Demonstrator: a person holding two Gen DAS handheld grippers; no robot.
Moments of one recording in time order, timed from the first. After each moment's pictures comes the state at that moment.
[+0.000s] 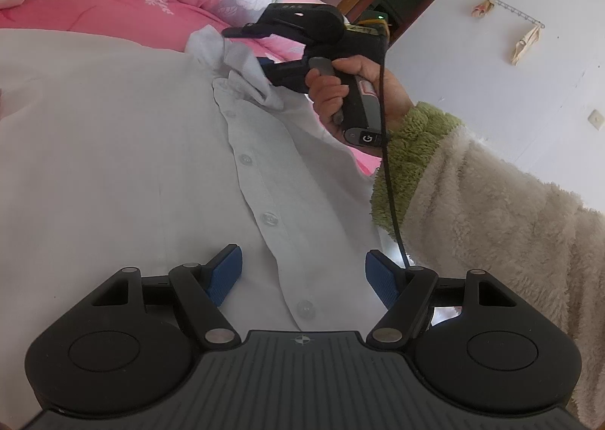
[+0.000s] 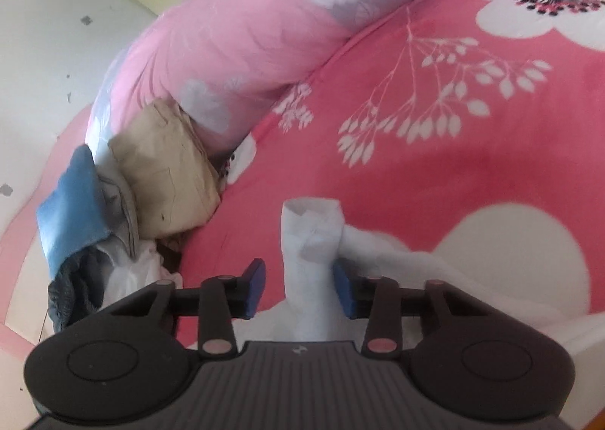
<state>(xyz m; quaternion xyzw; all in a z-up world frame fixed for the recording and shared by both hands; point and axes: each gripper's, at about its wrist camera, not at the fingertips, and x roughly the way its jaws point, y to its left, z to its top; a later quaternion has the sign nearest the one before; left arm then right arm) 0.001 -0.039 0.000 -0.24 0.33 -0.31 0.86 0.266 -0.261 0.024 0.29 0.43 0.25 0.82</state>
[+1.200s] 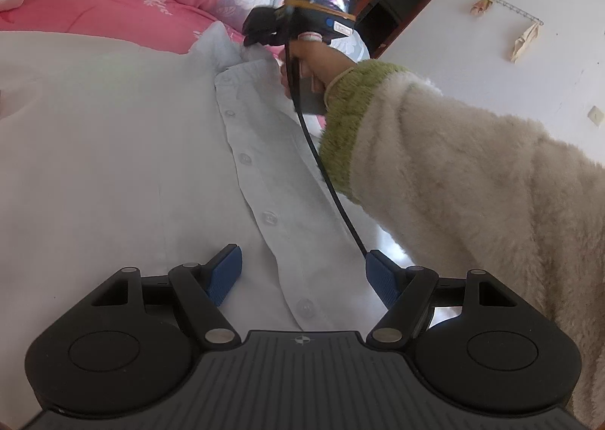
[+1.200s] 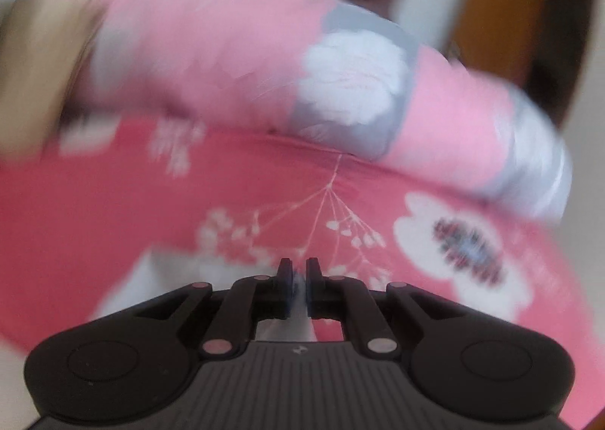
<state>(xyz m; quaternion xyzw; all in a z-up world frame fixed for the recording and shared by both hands) -0.008 -0.038 -0.003 -0.23 0.33 -0.30 0.86 0.305 -0.191 0.043 -0.09 0.29 0.02 0.95</state>
